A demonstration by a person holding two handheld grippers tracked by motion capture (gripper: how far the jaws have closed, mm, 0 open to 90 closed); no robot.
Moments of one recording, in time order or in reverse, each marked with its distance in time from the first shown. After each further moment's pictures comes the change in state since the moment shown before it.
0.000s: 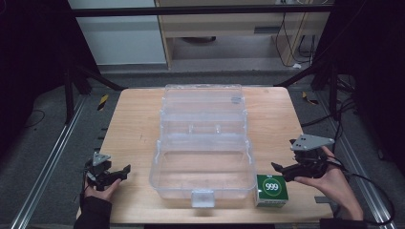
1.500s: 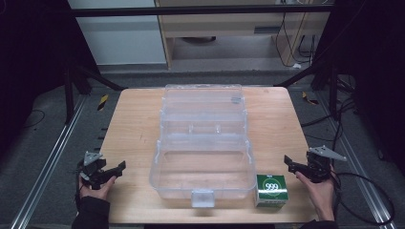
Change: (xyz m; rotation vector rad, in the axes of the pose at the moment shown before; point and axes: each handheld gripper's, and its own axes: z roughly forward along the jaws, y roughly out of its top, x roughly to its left) left arm 0.009 0.003 -0.010 -0.064 0.005 -0.075; right arm -0.033 -0.104 0.054 -0.124 -0.295 0.577
